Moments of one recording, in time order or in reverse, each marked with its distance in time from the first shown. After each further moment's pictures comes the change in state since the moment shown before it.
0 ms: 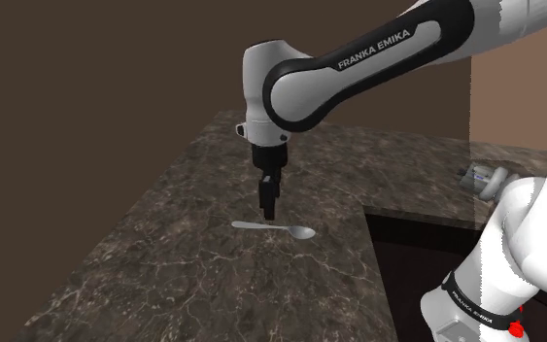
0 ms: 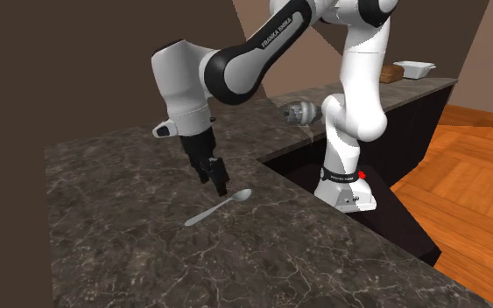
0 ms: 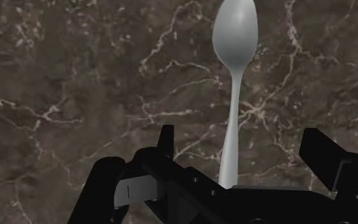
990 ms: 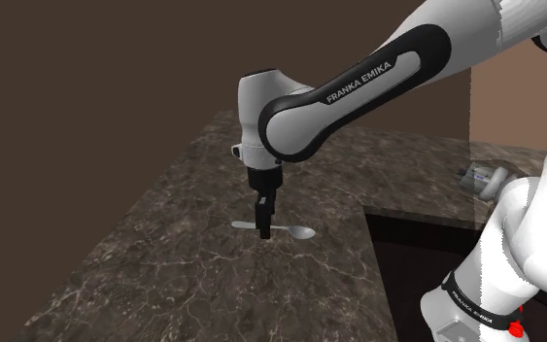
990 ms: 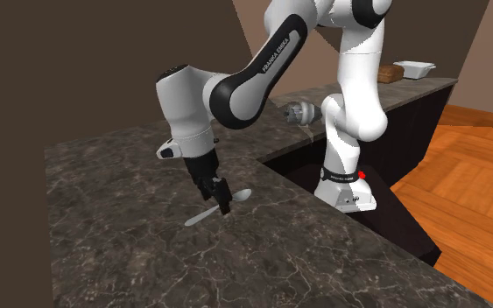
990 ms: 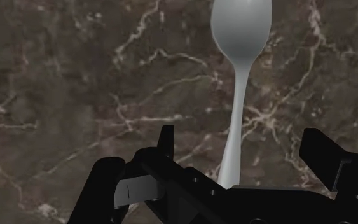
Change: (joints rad) arm 0.019 0.067 0.017 -0.047 -0.008 0.118 0.001
